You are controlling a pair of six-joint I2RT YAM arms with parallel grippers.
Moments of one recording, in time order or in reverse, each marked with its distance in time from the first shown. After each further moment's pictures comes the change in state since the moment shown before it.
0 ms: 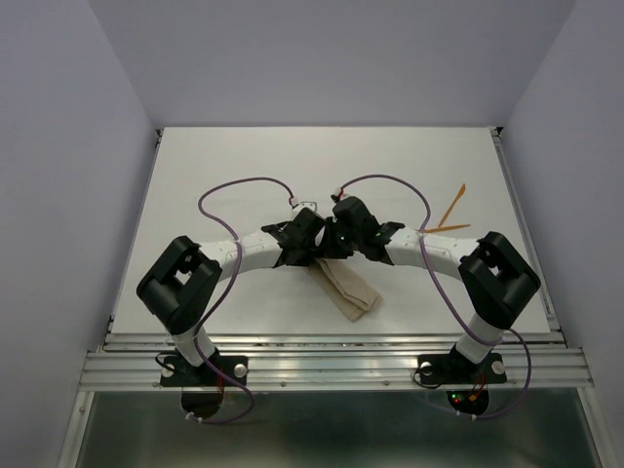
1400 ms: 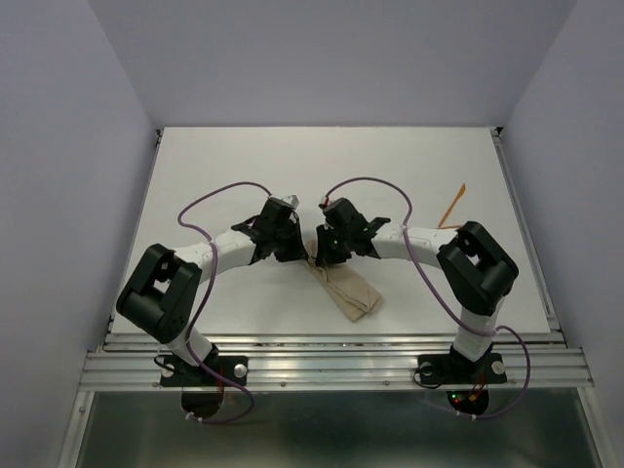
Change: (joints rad) left arm 0.190 -0.107 -0.118 0.141 0.405 -0.046; right arm 0.000 0.146 0.100 -0.122 -0.037 -0.153
